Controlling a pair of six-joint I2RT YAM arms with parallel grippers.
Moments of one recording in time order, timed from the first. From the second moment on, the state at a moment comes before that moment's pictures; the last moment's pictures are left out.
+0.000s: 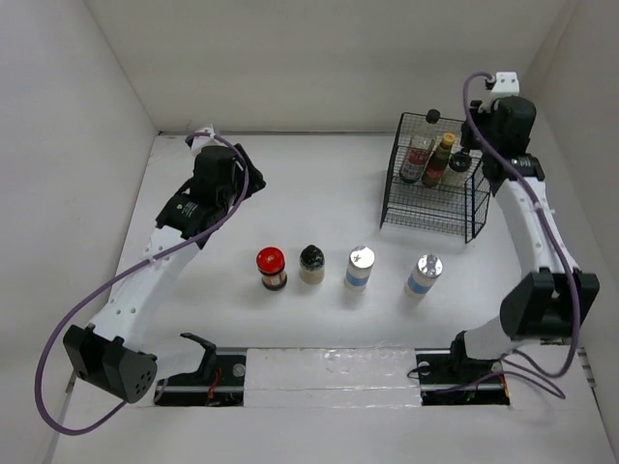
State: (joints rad) left arm -0.42 1.20 1.26 -0.56 -0.30 -0.71; right arm -0.07 1.55 1.51 -0.24 -0.02 -0.01
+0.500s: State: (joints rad) left arm -0.42 1.14 1.26 -0.56 -0.28 -0.70; right arm 0.58 1.09 0.99 -0.58 -0.19 0.01
